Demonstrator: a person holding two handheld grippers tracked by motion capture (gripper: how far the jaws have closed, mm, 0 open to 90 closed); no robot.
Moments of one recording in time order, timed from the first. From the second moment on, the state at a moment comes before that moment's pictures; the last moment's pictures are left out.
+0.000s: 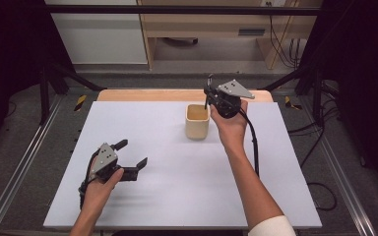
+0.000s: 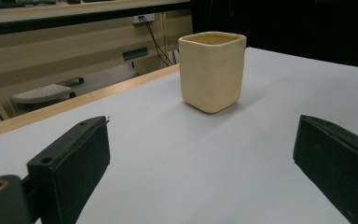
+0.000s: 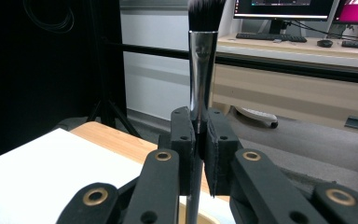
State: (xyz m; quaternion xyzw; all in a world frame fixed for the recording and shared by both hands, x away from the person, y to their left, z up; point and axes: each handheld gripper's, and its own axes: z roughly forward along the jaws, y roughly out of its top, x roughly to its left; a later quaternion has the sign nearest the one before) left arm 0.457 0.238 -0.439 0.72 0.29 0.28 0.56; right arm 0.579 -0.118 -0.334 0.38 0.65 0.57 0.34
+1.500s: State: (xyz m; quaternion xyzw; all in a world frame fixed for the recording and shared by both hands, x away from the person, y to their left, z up) left arm 0.450 0.250 -0.426 0.68 0.26 0.30 0.61; right arm 0.584 -0.098 -0.349 0.37 0.67 0.56 0.32
